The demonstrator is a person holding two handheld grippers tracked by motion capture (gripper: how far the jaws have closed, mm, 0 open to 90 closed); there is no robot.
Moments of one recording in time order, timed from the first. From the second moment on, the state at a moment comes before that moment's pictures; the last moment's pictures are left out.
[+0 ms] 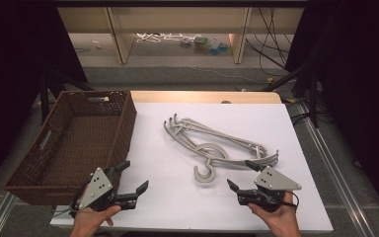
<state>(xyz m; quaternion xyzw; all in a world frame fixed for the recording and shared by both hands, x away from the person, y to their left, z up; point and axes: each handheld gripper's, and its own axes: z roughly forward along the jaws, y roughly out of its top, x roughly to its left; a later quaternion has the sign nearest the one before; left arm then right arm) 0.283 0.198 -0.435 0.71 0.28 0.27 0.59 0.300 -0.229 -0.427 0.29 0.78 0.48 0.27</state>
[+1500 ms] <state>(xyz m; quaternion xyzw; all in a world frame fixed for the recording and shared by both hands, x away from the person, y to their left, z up) 0.283 0.194 -0.438 0.73 0.27 0.27 0.57 0.407 -0.207 -0.461 0.18 0.93 0.22 0.22</state>
